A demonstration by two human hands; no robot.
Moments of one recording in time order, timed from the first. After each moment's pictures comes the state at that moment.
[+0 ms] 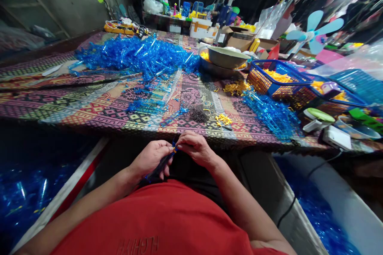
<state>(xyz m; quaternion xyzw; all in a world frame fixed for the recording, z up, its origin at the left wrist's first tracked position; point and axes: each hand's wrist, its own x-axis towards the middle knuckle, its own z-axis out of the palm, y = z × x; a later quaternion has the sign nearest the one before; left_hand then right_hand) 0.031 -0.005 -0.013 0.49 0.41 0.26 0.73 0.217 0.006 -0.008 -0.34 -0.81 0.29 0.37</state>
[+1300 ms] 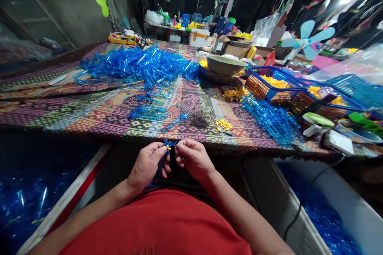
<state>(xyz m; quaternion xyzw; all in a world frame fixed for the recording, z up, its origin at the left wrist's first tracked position) 0.029 -0.014 -0.012 0.50 0.45 0.40 0.62 0.184 -0.014 -0.009 -0.35 -0.35 0.70 0.51</state>
